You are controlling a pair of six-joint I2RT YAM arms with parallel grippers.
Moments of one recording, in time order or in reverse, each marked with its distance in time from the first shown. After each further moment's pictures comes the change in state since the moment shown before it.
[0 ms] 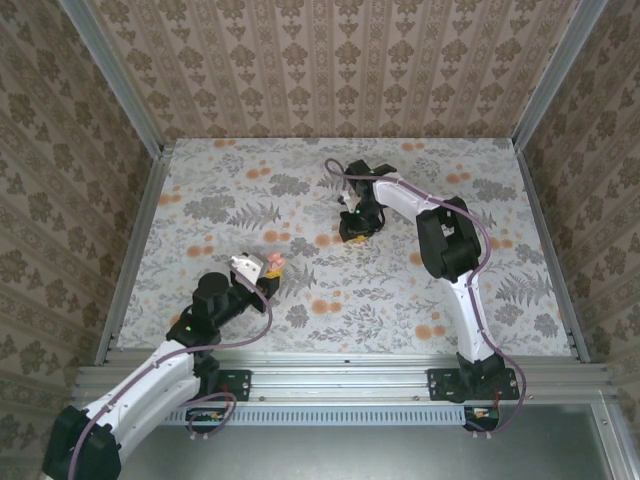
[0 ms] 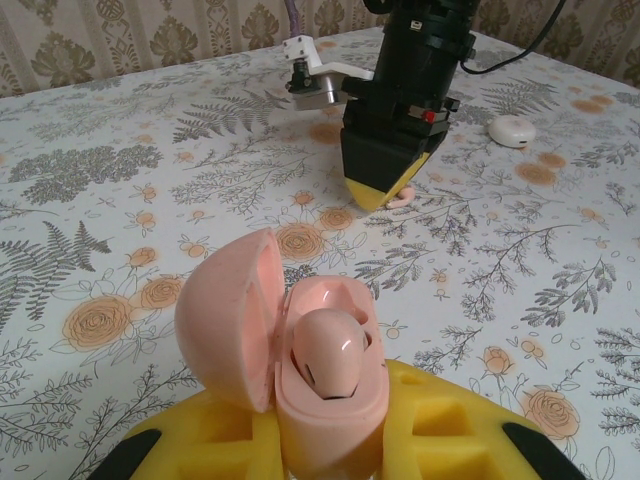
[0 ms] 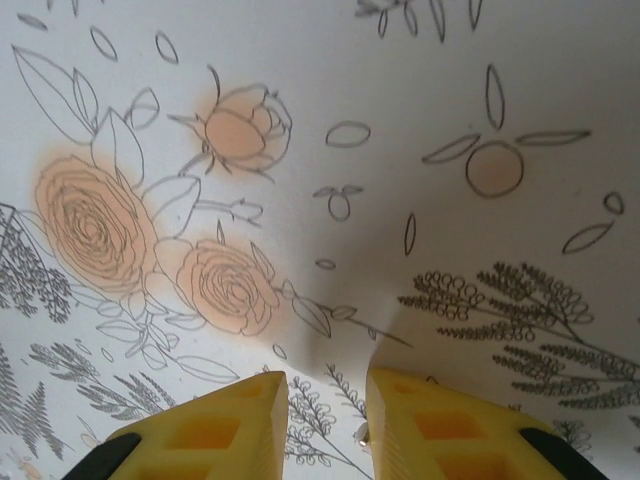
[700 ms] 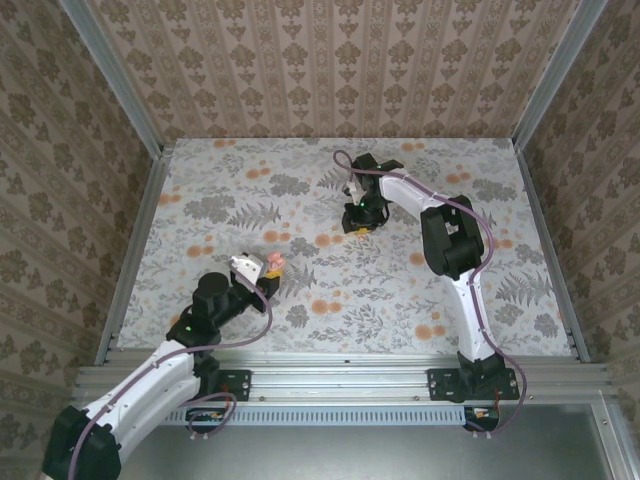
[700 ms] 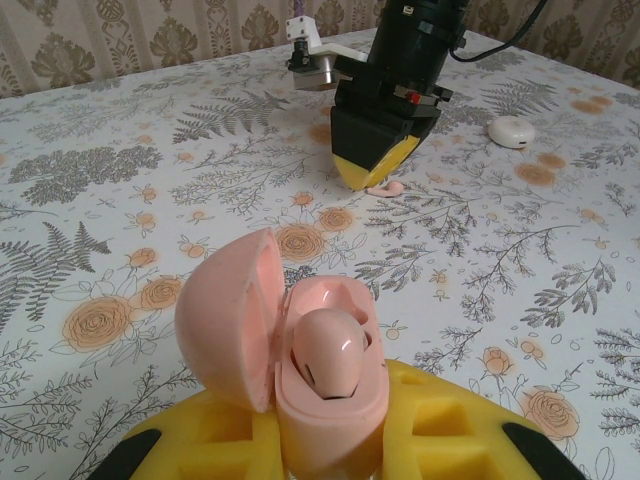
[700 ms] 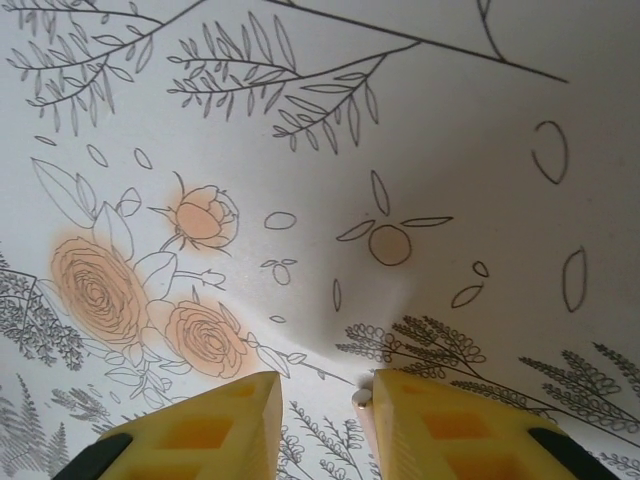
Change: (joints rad) left arm -0.002 -0.002 0.000 0.001 0.000 0.000; right arm -0.044 0.014 0.034 0.041 -0.030 0.053
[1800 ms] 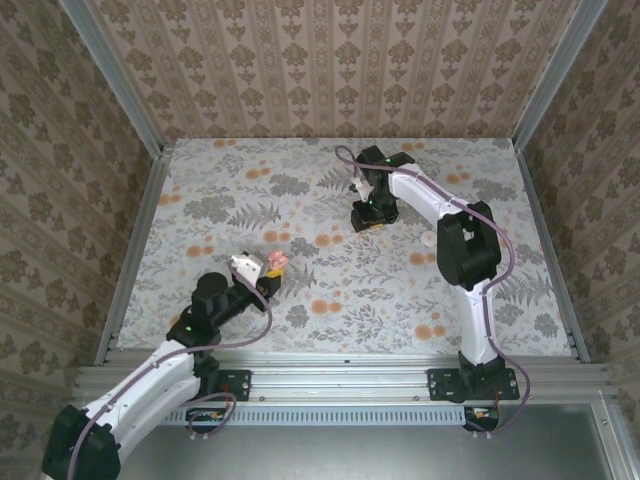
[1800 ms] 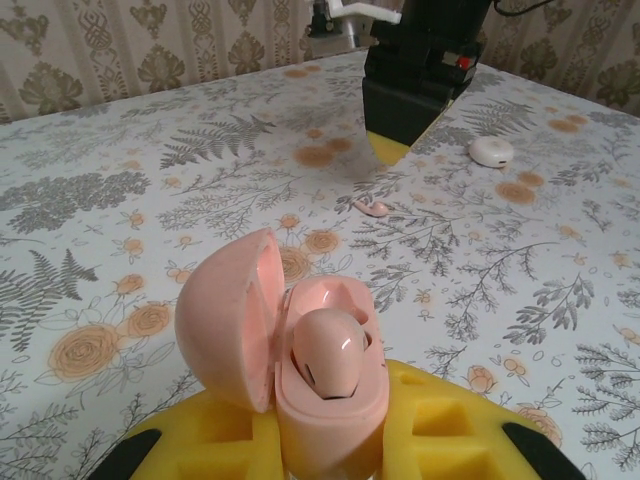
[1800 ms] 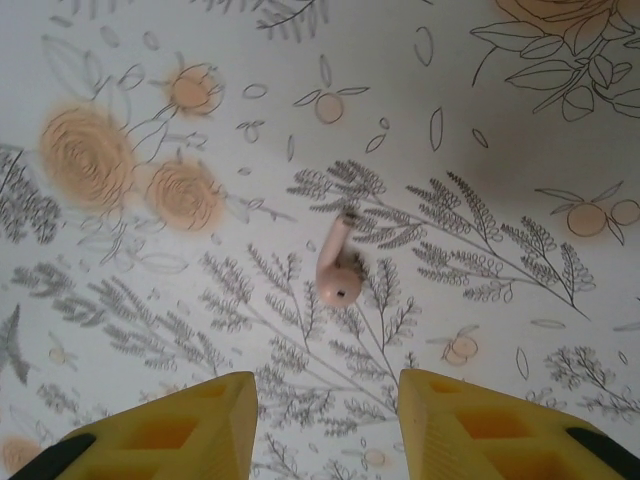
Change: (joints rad) left arm -0.006 0.001 0.000 0.037 0.019 -0.003; right arm 0.004 -0.157 -0.054 -0.105 0.171 -0.104
